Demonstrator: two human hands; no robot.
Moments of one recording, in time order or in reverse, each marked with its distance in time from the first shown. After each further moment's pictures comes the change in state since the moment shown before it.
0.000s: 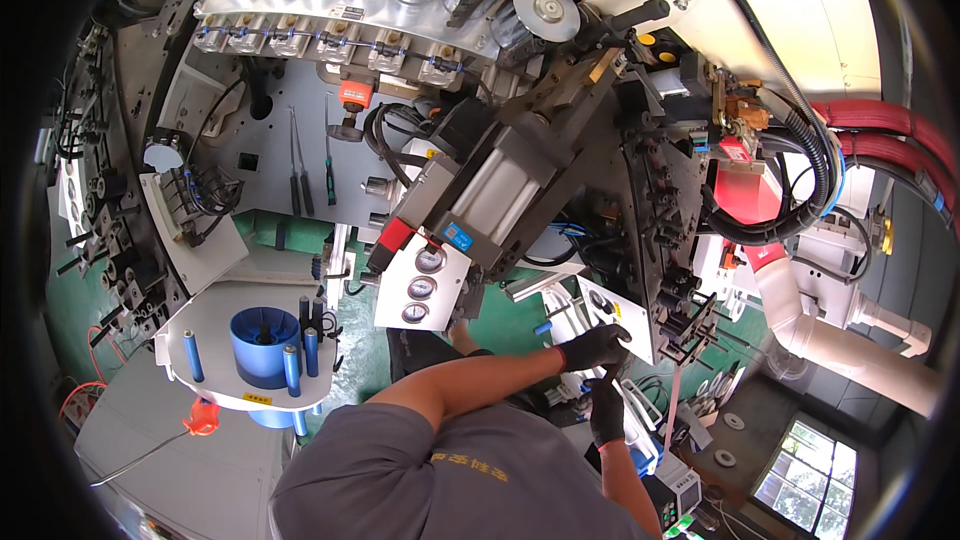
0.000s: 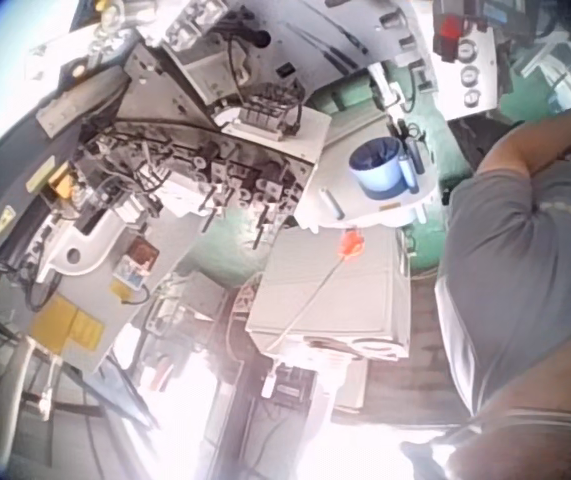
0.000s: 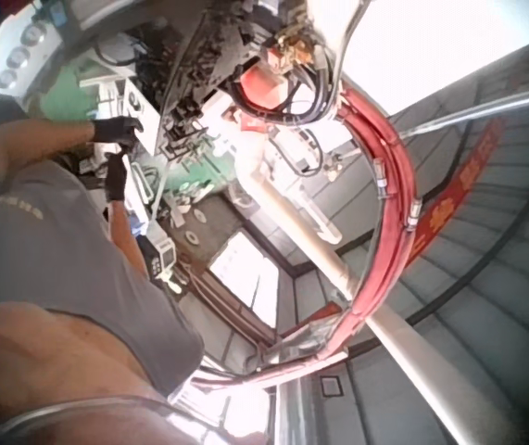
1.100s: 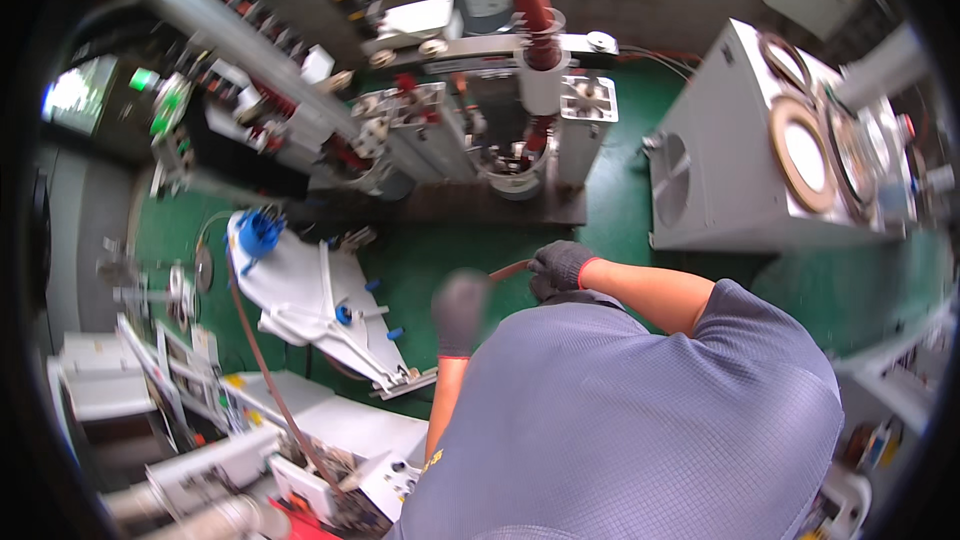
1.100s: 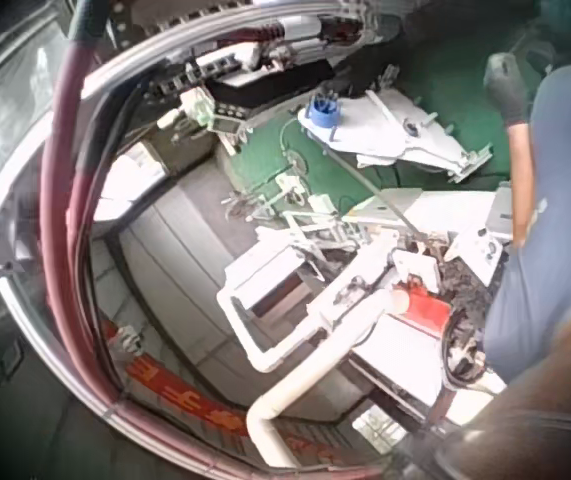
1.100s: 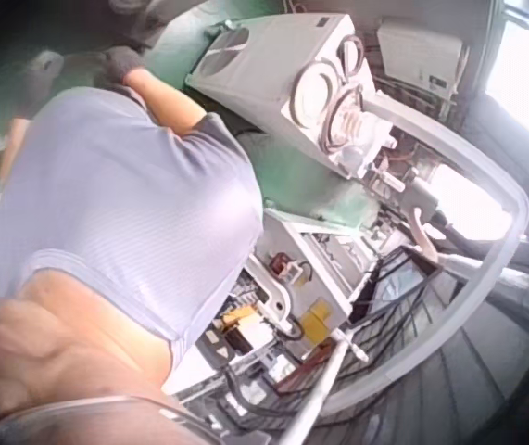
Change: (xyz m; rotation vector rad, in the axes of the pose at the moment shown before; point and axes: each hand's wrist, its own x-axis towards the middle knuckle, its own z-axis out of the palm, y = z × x) left_hand -0.306 -0.251 0.275 0.945 -2.203 0.092; right_hand -0.372 0.341 0.286 0.967 0.997 0.908
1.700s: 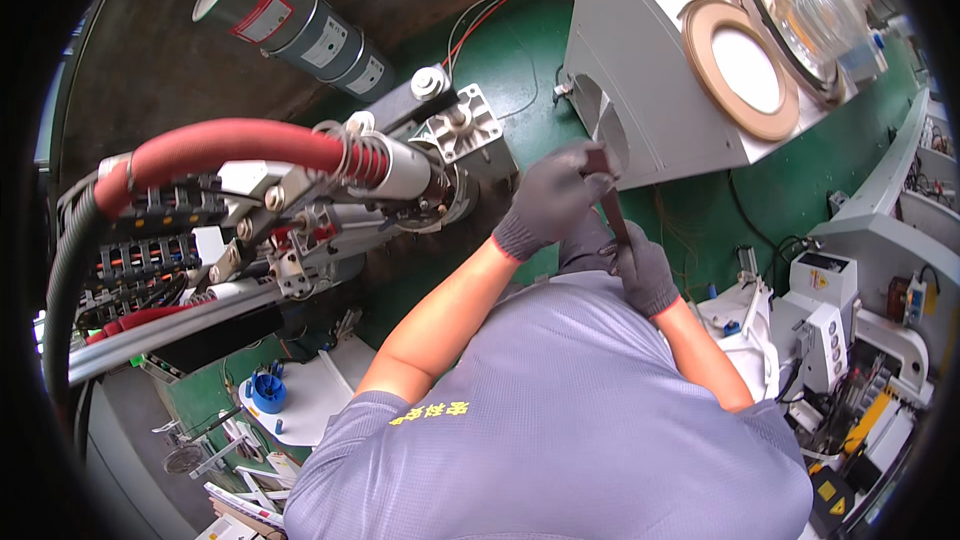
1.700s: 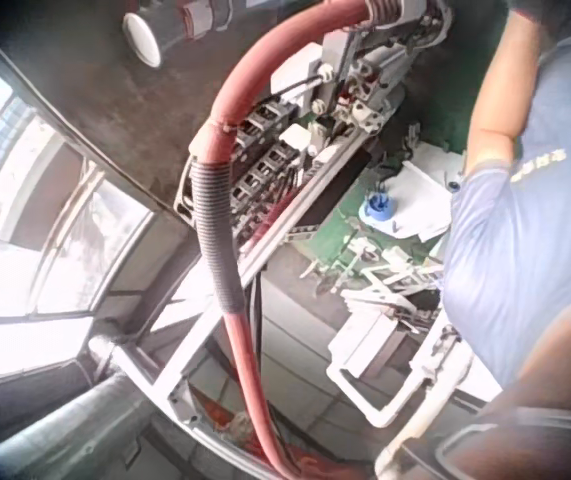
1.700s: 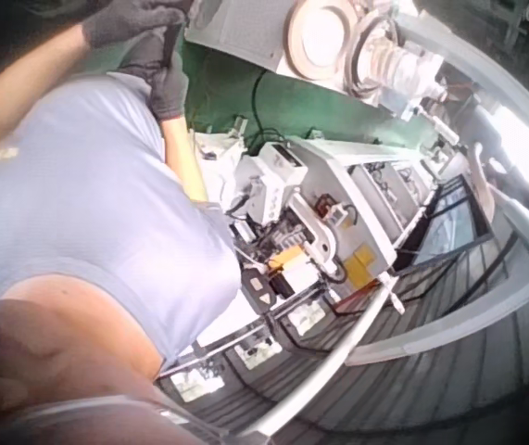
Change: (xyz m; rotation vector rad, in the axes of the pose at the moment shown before) left_hand 0.281 0.260 0.192 -0.892 -0.821 0.520; right_hand -0.153 0.112 -0.081 0.619 0.975 0.393
